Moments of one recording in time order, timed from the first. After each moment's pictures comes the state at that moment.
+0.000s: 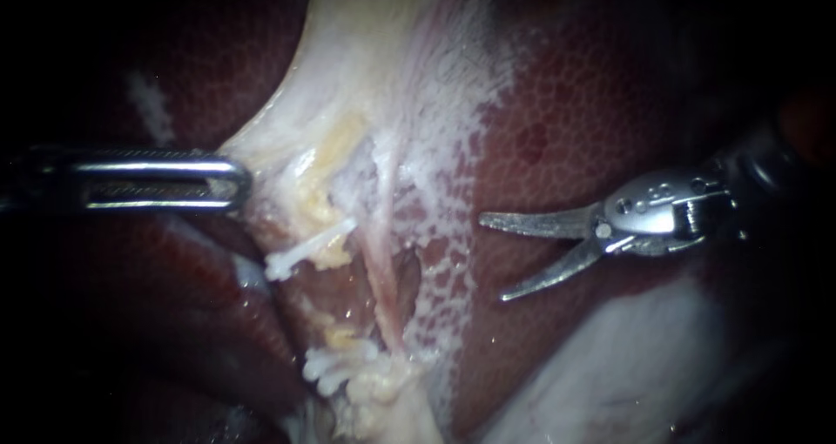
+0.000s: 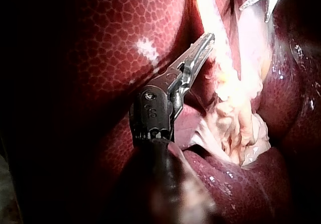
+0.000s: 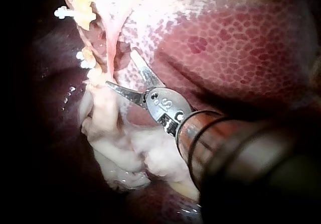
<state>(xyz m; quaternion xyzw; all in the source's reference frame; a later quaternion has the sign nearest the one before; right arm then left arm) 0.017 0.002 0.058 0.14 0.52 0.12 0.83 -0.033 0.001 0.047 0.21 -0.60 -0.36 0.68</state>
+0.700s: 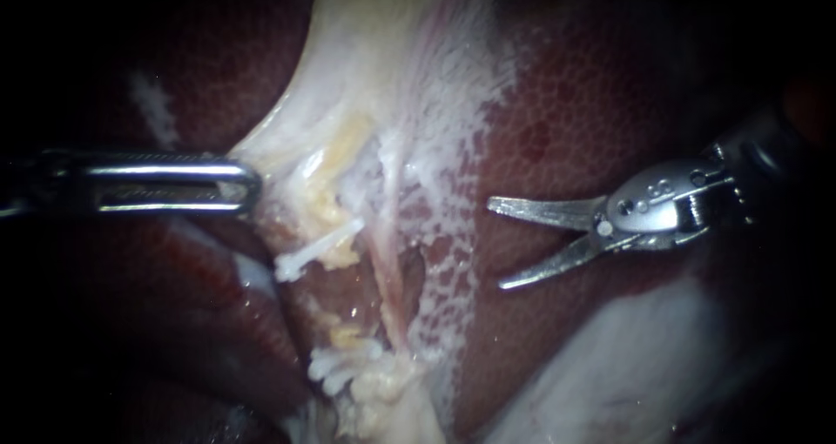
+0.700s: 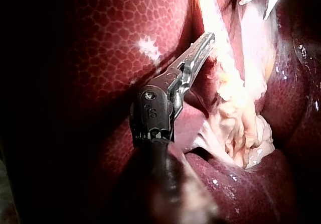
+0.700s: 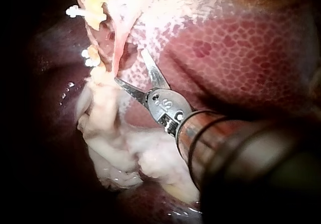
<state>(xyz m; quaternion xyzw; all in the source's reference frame) 0.016 0.003 0.059 0.10 0.50 0.12 0.85 -0.034 0.001 0.051 0.21 -0.60 -0.35 0.68</state>
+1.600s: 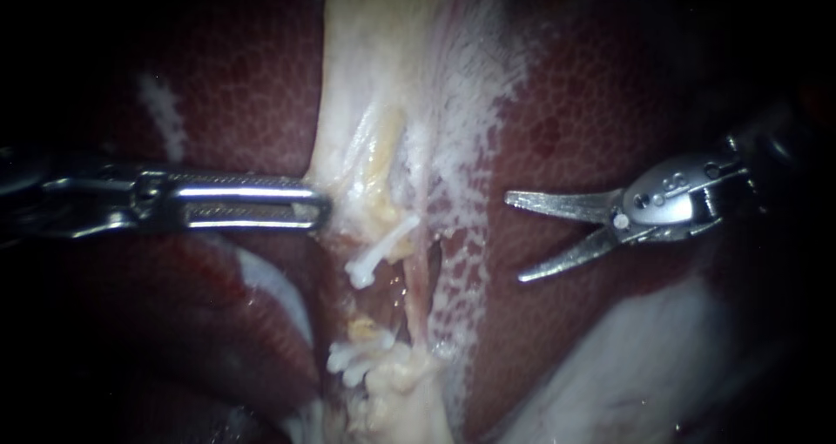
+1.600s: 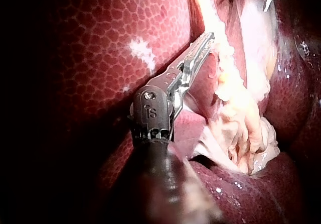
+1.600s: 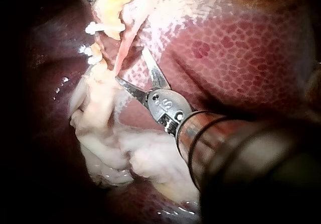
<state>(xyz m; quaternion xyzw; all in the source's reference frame) 0.015 0.003 0.060 0.09 0.51 0.11 0.85 -0.039 -0.001 0.057 0.22 -0.58 -0.35 0.70</state>
